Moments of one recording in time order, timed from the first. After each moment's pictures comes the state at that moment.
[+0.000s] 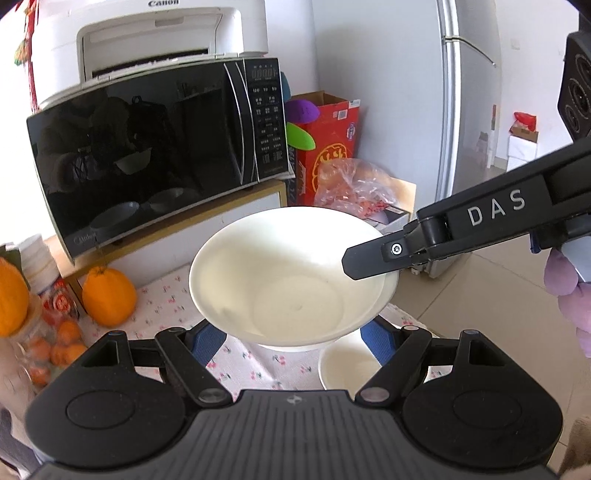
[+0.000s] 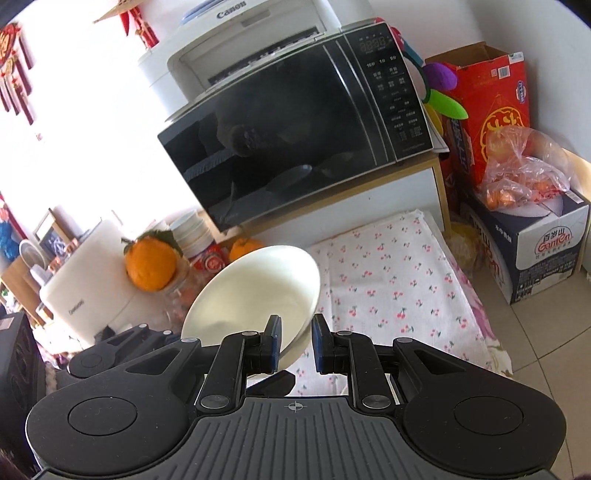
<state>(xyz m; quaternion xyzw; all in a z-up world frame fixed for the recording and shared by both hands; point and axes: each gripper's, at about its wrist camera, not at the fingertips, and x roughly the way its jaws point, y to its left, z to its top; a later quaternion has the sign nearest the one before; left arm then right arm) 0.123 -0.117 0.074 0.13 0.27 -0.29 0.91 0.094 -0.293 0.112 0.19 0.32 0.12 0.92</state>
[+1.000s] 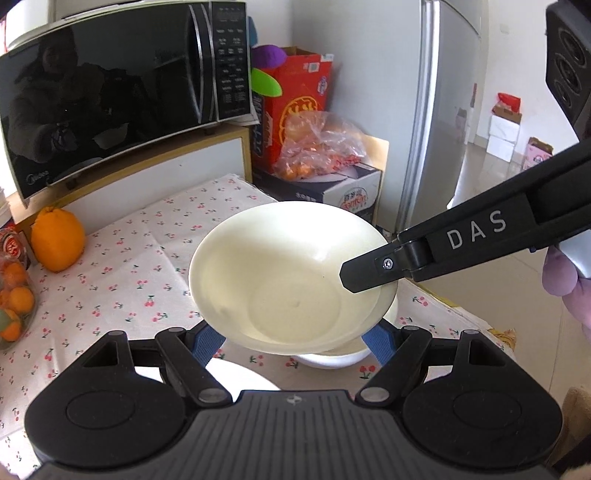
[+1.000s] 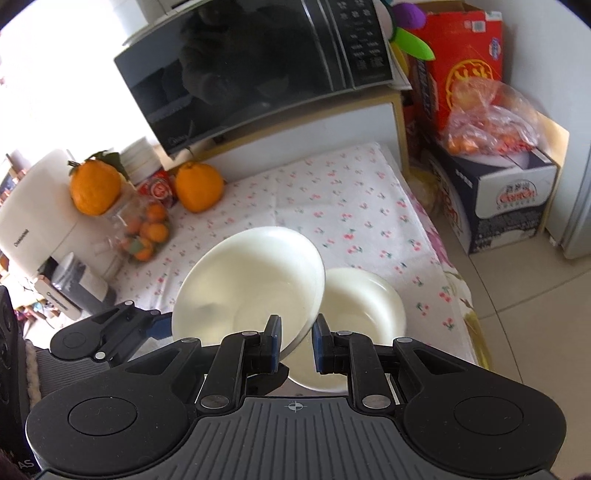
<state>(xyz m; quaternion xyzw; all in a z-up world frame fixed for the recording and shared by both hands) 0.108 -0.137 0.021 0.13 0.31 -0.32 0.88 0.078 -0.297 0.053 0.15 0.41 0.07 0.90</state>
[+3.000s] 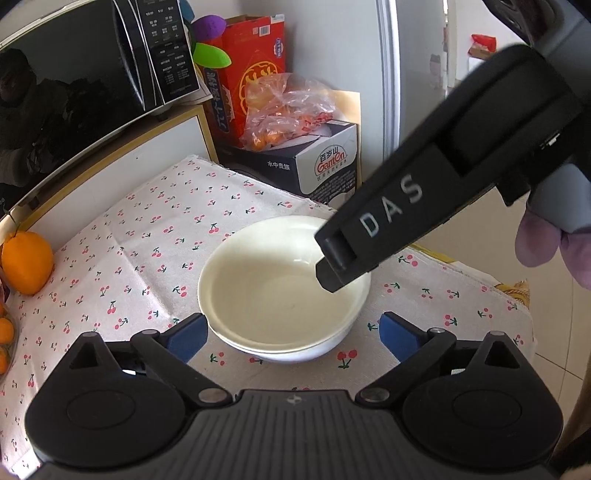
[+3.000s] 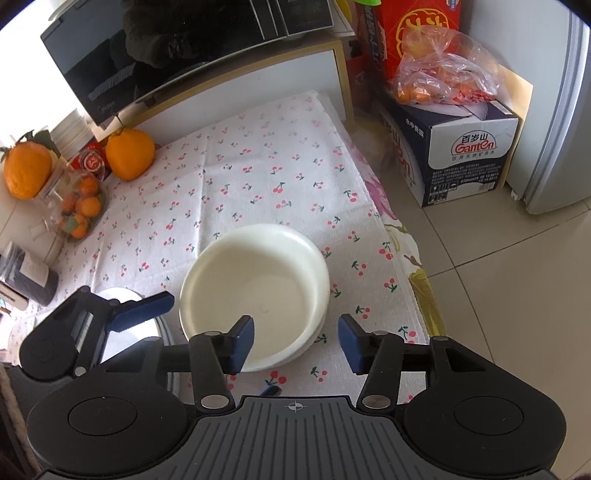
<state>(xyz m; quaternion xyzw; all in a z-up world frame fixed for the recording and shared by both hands) 0.107 -0.176 -0.007 0.22 0.33 -0.34 0.85 0.093 -0.325 0.020 0.15 0.48 0.01 0.86</state>
